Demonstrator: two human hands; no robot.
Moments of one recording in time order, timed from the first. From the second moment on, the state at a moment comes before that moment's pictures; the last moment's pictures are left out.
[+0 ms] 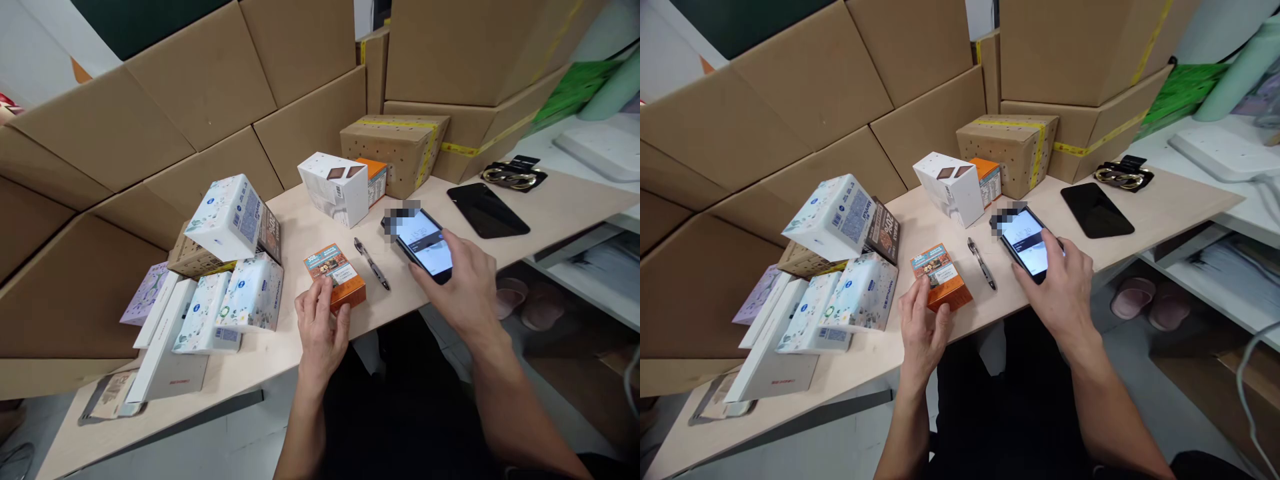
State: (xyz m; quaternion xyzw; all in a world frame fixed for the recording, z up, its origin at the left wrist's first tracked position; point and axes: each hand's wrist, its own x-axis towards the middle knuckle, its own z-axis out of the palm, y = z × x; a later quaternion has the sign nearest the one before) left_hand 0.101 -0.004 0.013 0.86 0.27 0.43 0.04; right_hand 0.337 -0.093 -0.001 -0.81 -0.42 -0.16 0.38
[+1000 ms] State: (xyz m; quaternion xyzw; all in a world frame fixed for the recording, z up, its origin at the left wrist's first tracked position) left_hand 0.088 -0.008 -0.001 0.77 0.27 0.53 0.25; right_hand 0.227 -0.075 0.058 -0.70 -0.64 -0.09 0.29
